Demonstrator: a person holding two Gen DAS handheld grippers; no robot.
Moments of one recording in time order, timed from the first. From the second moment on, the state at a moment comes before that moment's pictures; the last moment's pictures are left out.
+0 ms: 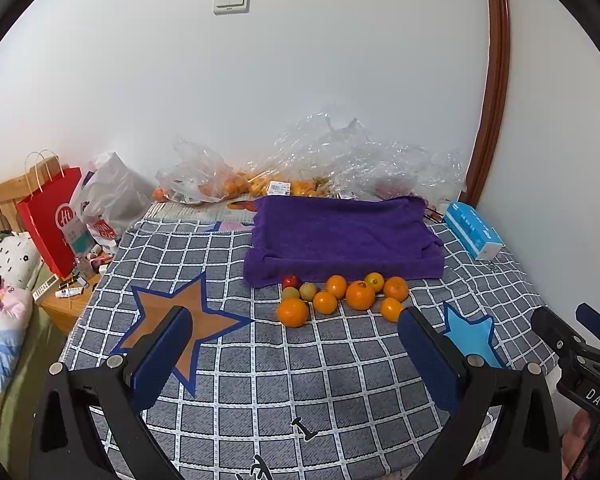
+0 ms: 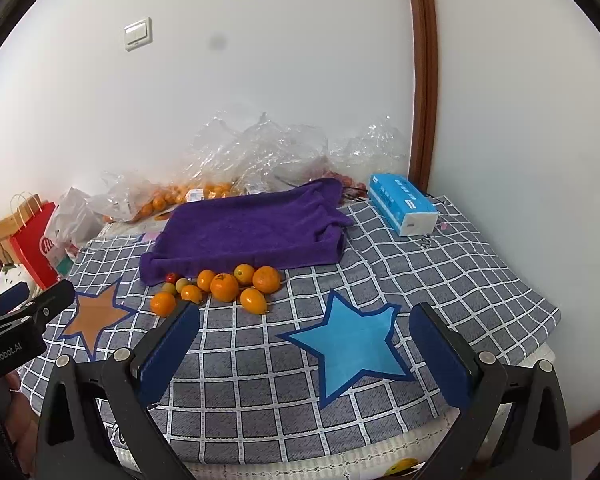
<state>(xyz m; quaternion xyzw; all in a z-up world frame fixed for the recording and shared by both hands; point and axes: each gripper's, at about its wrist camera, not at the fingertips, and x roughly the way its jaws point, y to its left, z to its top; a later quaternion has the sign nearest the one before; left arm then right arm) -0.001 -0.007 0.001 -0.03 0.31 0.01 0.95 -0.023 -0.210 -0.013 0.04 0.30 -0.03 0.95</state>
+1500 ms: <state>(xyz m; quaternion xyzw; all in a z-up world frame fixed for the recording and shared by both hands) -0.008 -0.004 0.003 -0.04 0.30 0.00 0.95 -0.034 -0.202 -0.009 0.04 0.29 -0.02 0.96</state>
